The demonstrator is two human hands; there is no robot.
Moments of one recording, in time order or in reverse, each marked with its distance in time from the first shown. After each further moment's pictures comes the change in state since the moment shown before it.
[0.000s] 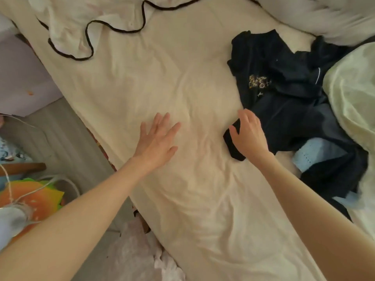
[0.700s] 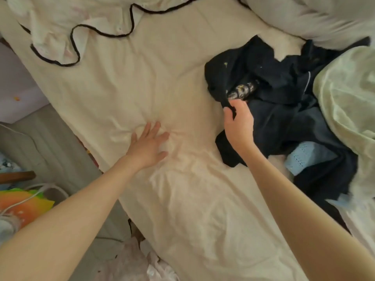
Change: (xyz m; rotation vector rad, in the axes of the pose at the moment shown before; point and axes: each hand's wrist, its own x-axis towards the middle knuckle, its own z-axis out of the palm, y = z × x) left_hand 0.034 -0.011 0.007 -0.147 -0.227 -0.065; right_hand 0.030 -0.028 -0.012 0.479 0.269 0.044
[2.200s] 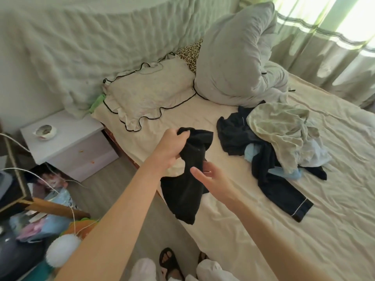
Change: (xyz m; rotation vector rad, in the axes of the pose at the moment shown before) left_hand -0.439 0.152 -0.123 -1.222 0.362 0.152; right_hand -0.392 -0.190 -0.214 0.423 -0.374 0.033
